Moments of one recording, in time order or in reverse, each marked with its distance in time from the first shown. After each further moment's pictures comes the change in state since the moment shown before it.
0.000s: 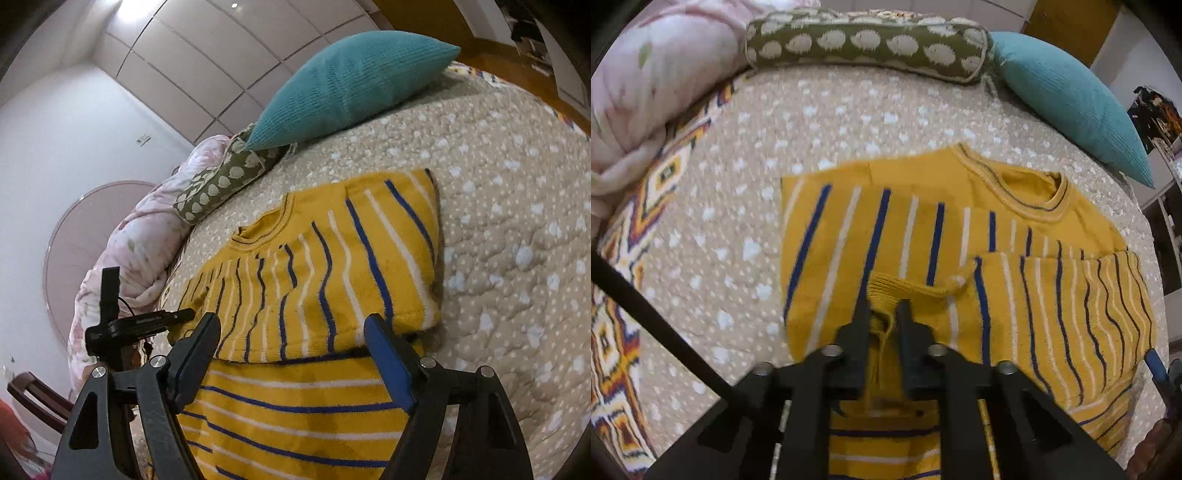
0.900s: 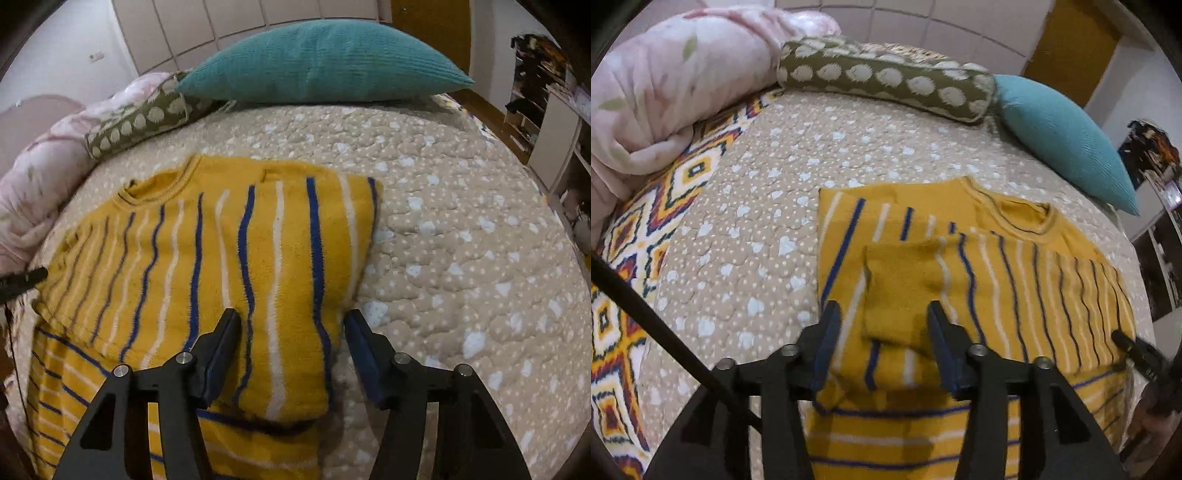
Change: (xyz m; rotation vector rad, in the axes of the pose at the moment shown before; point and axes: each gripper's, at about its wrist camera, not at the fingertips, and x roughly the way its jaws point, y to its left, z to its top) left arm -0.030 0.020 -0.035 -0.052 -0.150 -0.028; right arm 0.054 -0.009 0.027 -0.264 0.117 -0.449
